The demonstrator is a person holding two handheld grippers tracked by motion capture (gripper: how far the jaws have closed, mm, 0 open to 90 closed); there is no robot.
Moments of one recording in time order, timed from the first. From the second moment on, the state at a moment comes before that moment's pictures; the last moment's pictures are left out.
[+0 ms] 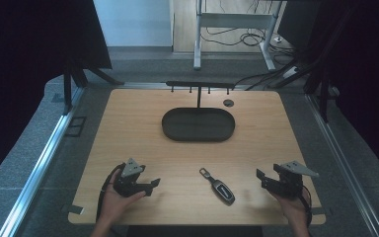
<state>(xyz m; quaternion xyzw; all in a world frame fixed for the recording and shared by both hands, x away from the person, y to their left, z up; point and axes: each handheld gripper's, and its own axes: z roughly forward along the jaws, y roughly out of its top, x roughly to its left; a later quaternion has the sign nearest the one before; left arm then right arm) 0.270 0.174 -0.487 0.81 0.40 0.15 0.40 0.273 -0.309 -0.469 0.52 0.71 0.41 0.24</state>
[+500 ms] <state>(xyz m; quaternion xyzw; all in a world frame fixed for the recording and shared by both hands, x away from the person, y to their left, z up) 0.268 0.174 -0.486 0.81 0.39 0.16 0.41 0.274 -0.320 -0.470 0.54 0.71 0.41 0.22</state>
